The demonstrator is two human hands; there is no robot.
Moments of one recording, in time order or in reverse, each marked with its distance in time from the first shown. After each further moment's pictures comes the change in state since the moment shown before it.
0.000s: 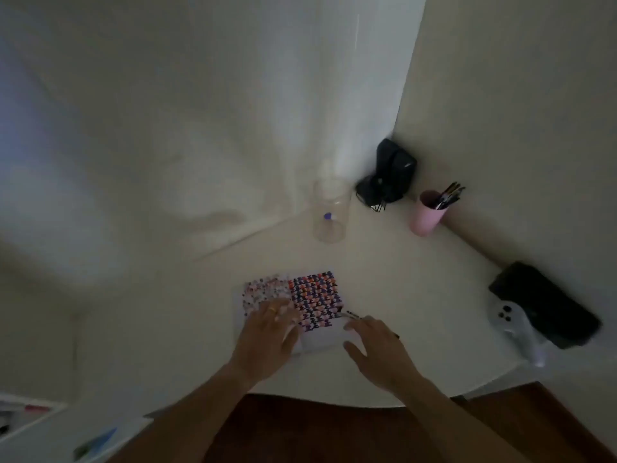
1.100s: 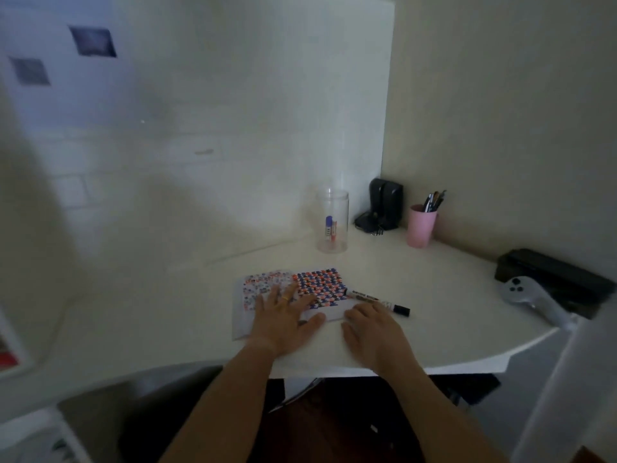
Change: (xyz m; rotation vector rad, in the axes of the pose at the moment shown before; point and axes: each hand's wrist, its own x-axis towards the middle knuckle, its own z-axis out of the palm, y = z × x) left_hand -0.021 -0.005 0.101 0.131 0.043 -0.137; right_hand 0.002 0.039 0.119 -0.340 0.513 -0.198
